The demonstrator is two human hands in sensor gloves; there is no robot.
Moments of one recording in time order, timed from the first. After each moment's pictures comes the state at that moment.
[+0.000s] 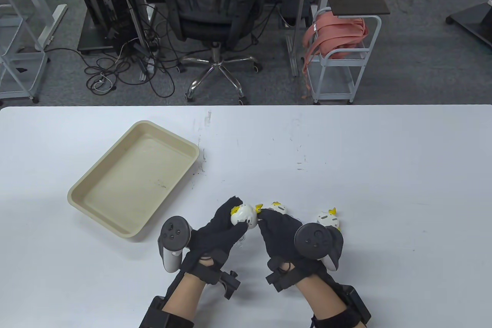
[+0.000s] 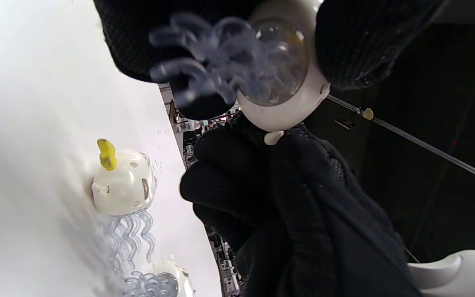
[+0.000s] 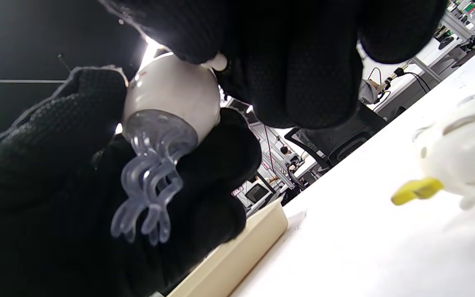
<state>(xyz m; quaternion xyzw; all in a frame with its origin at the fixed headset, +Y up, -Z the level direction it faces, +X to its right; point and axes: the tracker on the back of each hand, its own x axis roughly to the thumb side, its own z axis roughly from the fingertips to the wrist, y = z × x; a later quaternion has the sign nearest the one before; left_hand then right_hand) -0.142 -0.746 -0.275 -0.03 -0.17 0.63 0.75 0.092 -0.707 -0.267 0.19 -0.10 0.87 0.44</state>
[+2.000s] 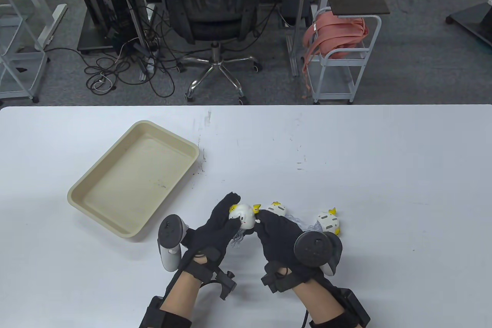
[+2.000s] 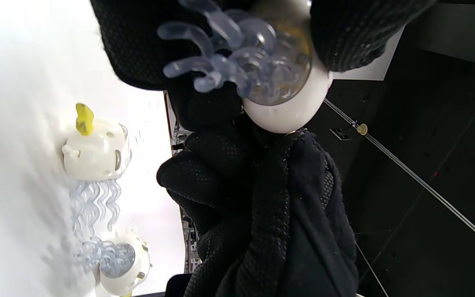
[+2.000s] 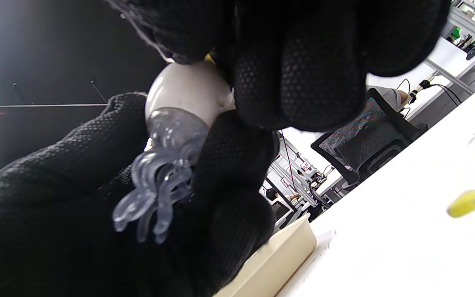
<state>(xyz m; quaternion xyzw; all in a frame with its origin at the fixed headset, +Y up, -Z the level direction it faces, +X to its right) -0.146 -0.759 -0.281 -0.08 -0.17 0.71 0.67 0.088 -0.705 -0.257 0.21 -0.15 0.85 0.45</state>
